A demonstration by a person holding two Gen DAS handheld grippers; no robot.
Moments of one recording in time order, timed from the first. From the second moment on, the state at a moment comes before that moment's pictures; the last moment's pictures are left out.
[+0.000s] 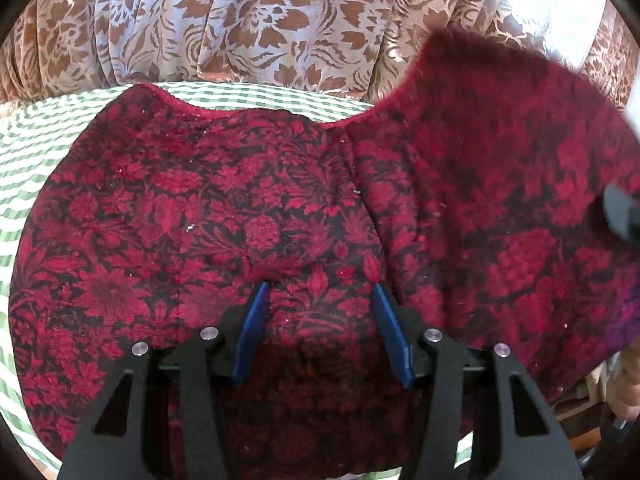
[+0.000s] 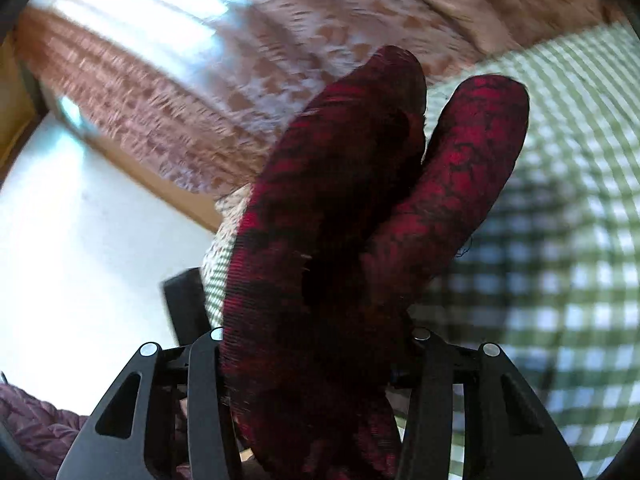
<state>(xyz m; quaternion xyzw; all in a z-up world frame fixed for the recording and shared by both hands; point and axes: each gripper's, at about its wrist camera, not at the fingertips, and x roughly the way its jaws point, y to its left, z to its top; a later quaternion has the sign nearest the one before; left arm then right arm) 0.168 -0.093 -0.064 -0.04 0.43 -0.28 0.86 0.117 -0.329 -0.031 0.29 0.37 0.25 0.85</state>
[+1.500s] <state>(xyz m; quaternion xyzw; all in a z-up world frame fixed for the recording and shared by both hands) 0.265 0.034 -0.011 -0.16 0.46 -0.36 0.80 0.136 -0.066 -0.036 -0.16 0.33 0.23 0.90</state>
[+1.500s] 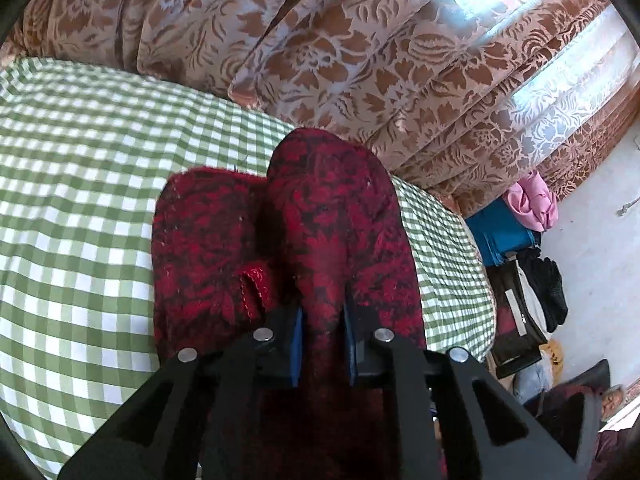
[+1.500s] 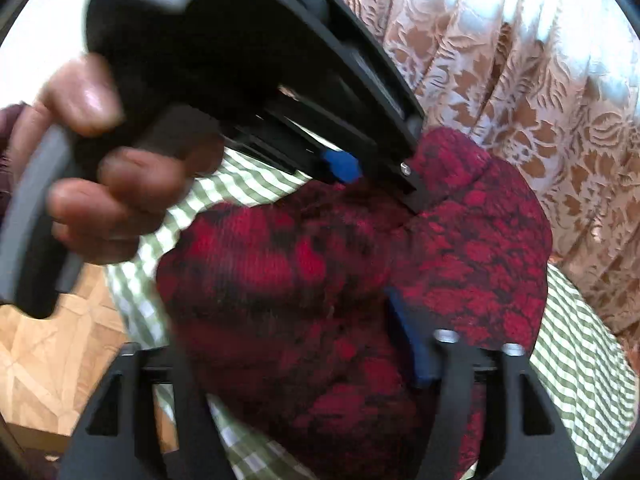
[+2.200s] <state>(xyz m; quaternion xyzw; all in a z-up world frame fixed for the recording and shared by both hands) 0.232 0.084 -0.063 -0.16 0.48 -0.20 0.84 0.132 -0.116 -0.058 -0.09 0.38 0.23 0.89</state>
